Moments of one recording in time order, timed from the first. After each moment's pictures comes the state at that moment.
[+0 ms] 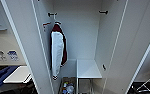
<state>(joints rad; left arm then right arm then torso) 0.62 2.35 -2.08 -0.14 0.30 -0.47 -0.71 2.26 -1.87 0.04 -0.15 0.74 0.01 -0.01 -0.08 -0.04</state>
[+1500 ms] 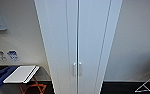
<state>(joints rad) 1.15 2.66 -2.15 -0.10 0.21 -0.16 -1.13 2.79 -2.26 -0.36 -0.17 0.72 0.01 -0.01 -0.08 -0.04</state>
